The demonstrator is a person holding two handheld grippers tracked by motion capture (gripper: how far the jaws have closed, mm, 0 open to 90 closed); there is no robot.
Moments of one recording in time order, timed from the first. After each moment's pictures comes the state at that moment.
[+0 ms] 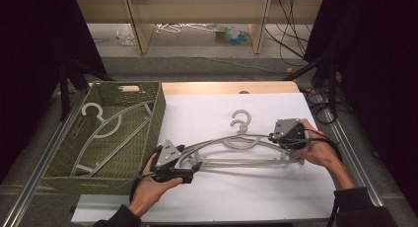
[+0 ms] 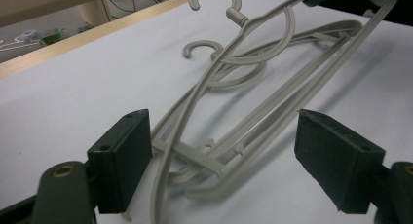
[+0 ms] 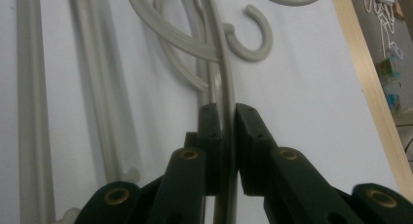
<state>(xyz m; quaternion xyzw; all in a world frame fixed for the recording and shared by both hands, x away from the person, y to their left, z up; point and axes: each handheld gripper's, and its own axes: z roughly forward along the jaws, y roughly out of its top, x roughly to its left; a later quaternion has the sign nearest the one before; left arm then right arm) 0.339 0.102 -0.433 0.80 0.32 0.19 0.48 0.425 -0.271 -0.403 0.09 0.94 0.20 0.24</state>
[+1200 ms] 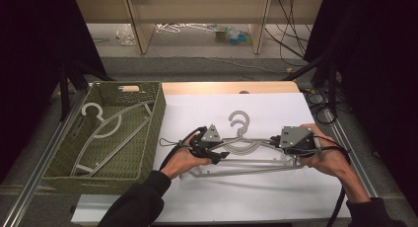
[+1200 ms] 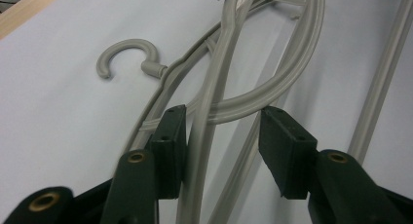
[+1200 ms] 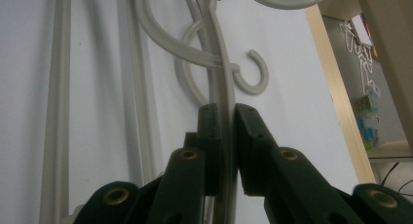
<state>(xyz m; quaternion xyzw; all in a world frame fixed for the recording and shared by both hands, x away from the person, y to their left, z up) 0.412 0.026 -0.442 0.88 0.18 0.11 0.42 0.389 -0.272 -0.374 0.03 0.93 0.24 0.27</state>
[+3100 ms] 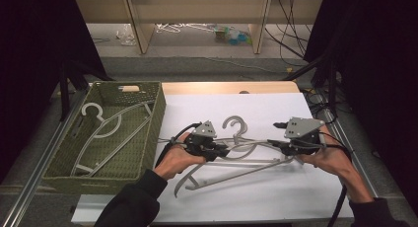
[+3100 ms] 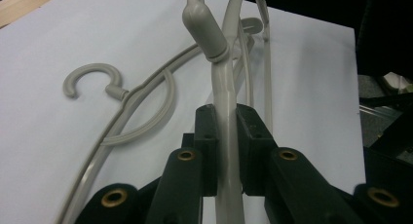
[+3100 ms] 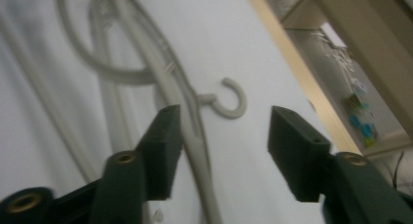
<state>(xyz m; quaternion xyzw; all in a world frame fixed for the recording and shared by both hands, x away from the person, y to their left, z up) 0.393 0.038 -0.402 0.87 0.19 0.04 0.46 0.388 -0.277 -0.361 0.13 0.89 0.34 0.28</state>
